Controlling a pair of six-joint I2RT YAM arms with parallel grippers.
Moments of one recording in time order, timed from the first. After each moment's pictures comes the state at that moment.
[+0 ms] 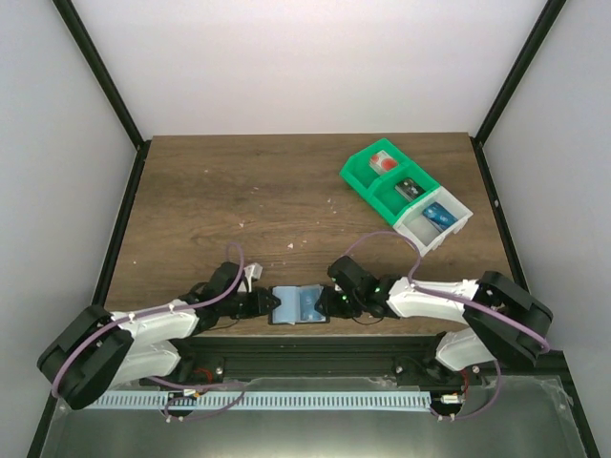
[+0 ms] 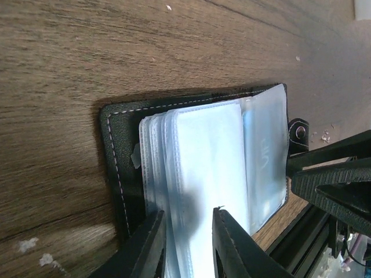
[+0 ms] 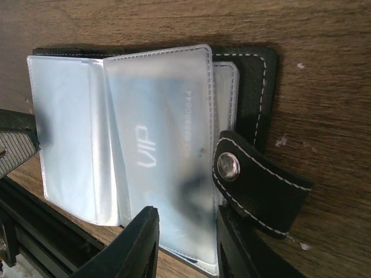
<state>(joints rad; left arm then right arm) -0.69 1.16 0.21 0.16 0.40 -0.88 0.95 1.39 0.54 -0.13 -0.21 0.95</state>
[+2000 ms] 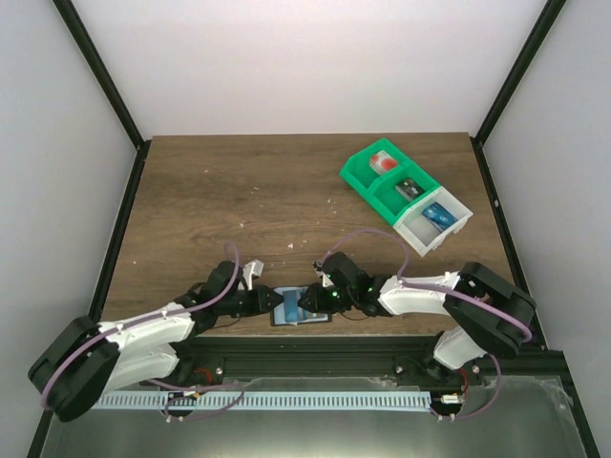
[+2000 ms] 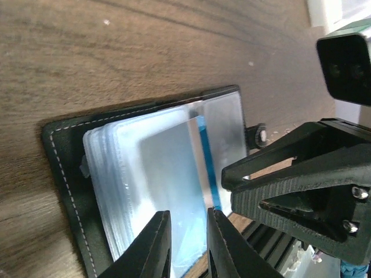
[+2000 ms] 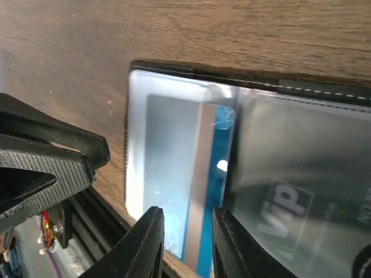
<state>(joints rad) -0.71 1.04 0.22 0.15 0.40 -0.92 0.95 1.48 0.55 0.13 -0.35 0.93</state>
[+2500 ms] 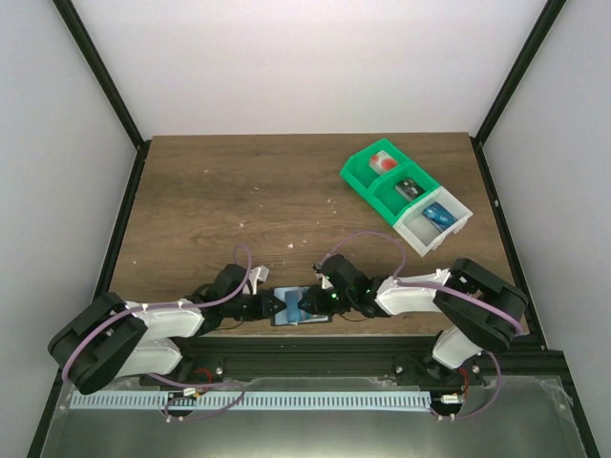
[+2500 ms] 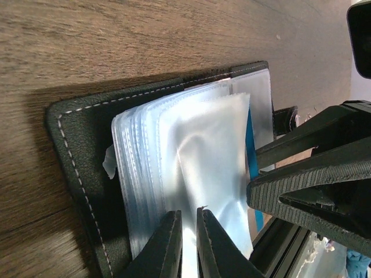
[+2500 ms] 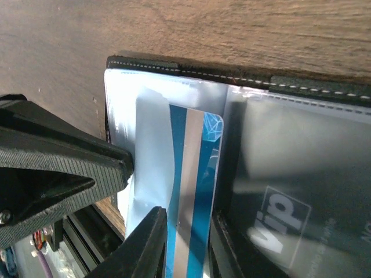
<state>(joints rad) -0.72 1.26 0.19 0.33 0.46 -0.90 0.95 1.54 0.54 0.17 -0.34 0.93</state>
